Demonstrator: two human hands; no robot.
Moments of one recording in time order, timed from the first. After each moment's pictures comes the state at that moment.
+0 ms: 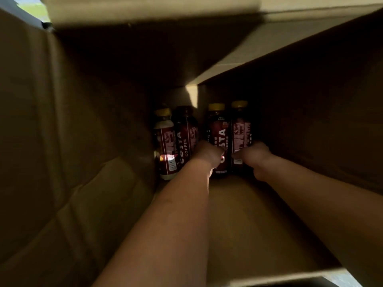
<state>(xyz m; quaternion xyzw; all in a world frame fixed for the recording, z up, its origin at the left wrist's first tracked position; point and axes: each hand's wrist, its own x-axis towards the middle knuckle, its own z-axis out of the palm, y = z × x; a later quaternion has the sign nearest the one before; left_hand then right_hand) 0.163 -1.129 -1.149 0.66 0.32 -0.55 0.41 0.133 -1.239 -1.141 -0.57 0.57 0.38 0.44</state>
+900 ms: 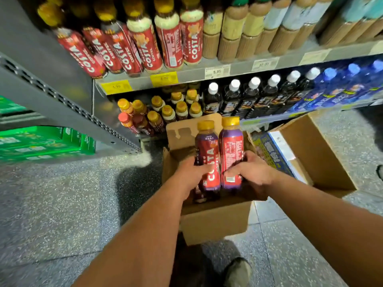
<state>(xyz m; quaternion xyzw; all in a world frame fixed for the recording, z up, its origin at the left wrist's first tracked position) 0.193 -1.073 -0.756 0.67 0.17 -0.47 0.55 0.150 -1.235 -0.747 -0.63 0.41 0.26 0.60</state>
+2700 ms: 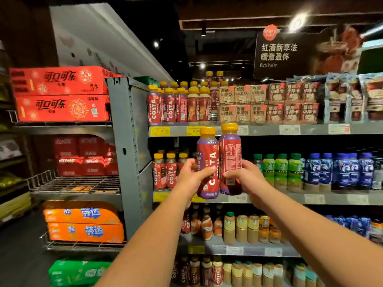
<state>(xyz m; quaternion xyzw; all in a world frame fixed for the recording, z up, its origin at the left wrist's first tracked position) 0.183 -1.030 -0.081 0.67 -0.14 0.02 0.73 0.158 -1.182 -0.075 -0.72 0.02 -0.15 0.68</state>
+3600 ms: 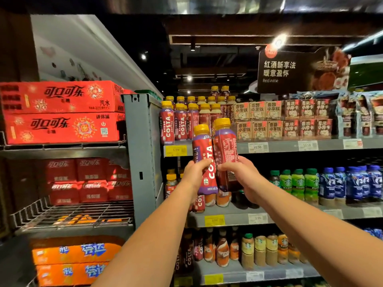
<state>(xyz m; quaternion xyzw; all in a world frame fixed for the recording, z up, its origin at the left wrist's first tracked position) 0.277 -0.954 -0.027 0.61 -0.16 -0.04 0.77 0.219 -1.078 -0.015 -0.71 -0.02 -0.18 0.69</state>
